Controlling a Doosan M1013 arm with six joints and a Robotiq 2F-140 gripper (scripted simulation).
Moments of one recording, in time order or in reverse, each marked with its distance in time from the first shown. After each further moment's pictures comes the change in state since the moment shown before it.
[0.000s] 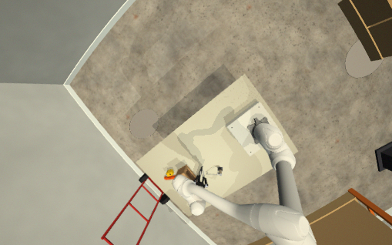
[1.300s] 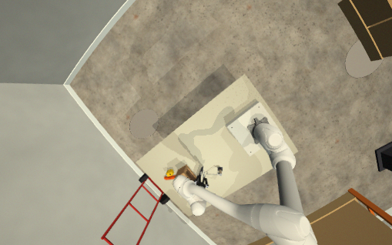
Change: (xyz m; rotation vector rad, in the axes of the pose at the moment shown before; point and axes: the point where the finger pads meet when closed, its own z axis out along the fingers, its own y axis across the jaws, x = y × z) arm 0.000 -0.005 0.000 0.000 0.000 0.031
